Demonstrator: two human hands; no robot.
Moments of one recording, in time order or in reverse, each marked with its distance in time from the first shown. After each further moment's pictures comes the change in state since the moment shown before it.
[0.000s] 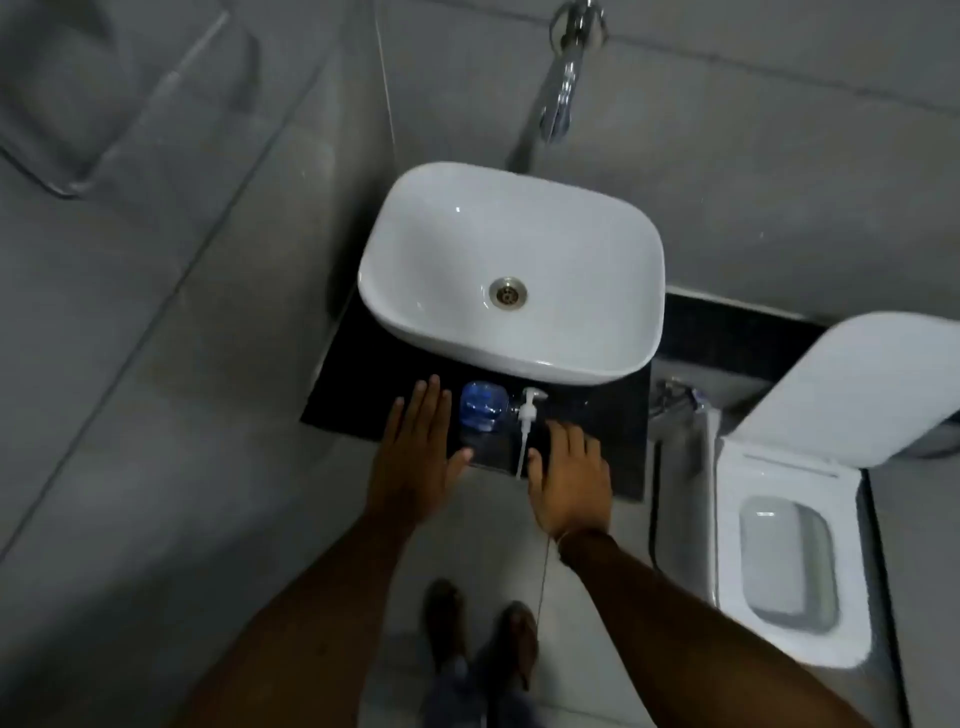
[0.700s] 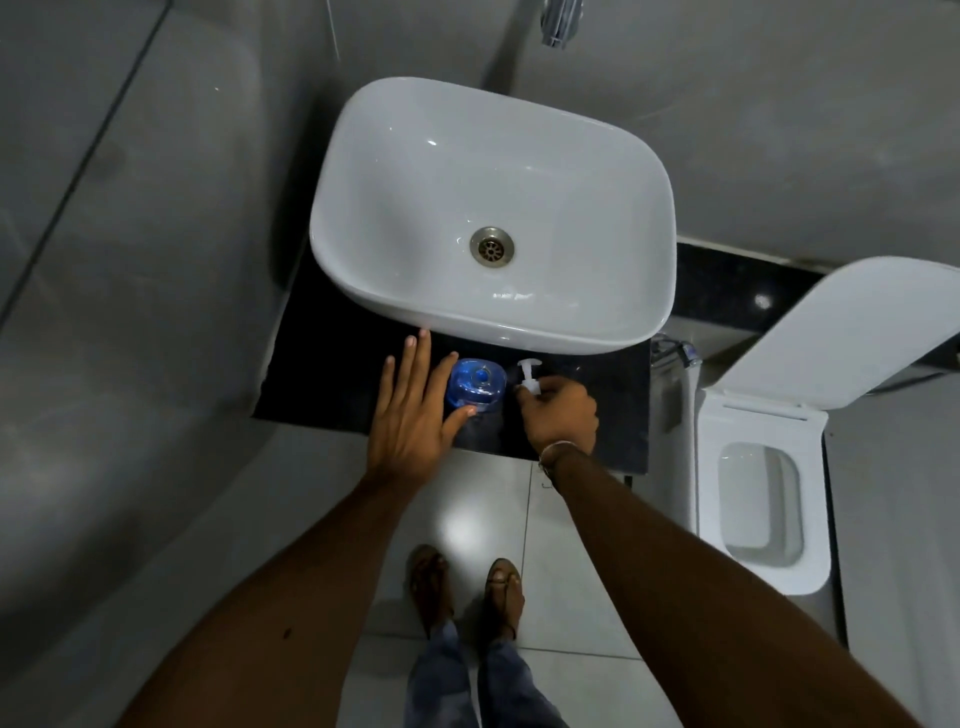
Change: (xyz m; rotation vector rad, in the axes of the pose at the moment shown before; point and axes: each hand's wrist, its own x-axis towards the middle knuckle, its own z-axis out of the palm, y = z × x) left_hand 0.049 -0.013 0.038 -0.162 -0.026 -0.051; right_hand 0.080 -0.029 0.018 0.488 -0.036 0.612
